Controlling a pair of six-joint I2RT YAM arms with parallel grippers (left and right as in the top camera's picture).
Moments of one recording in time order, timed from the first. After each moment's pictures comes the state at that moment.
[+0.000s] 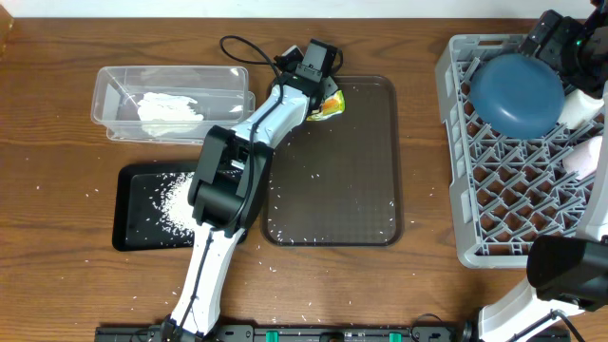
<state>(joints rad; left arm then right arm) -0.43 2.42 1.88 -0.44 -0.13 -1.01 -0.22 1.85 2.14 -1.25 -0.03 0.38</state>
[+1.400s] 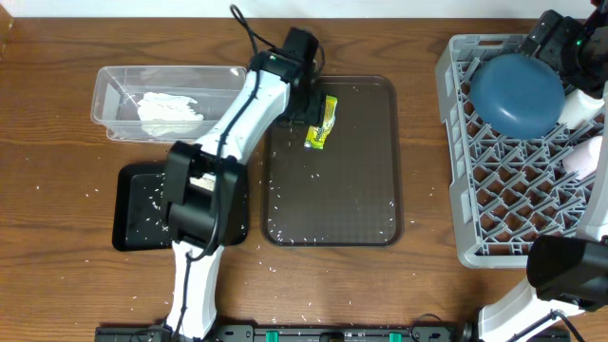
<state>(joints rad) -0.39 2.23 1.87 -0.95 0.10 -0.24 -0.22 1.85 2.14 -1.25 -0.03 0.38</state>
